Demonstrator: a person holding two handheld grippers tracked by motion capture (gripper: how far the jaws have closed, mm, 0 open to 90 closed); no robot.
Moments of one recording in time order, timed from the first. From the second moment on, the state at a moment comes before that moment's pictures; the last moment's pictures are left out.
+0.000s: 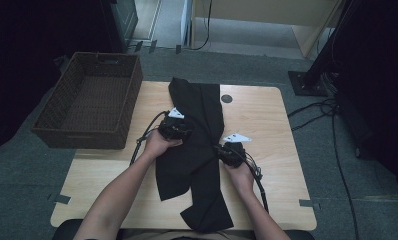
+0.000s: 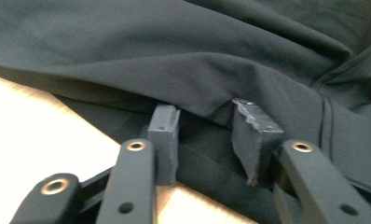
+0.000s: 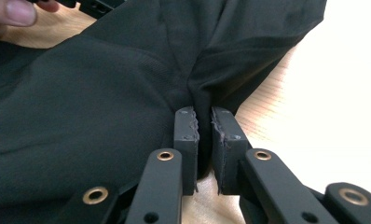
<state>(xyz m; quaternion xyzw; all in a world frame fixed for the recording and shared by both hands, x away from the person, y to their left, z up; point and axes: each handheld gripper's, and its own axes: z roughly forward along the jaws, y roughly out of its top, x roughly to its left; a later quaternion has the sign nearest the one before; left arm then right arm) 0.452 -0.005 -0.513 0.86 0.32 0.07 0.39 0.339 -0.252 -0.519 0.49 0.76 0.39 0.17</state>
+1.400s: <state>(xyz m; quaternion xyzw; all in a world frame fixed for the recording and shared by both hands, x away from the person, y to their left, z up) 0.454 0.018 -0.511 0.86 0.33 0.07 0.38 0.253 -0.246 -0.488 0.46 0.77 0.41 0.19</state>
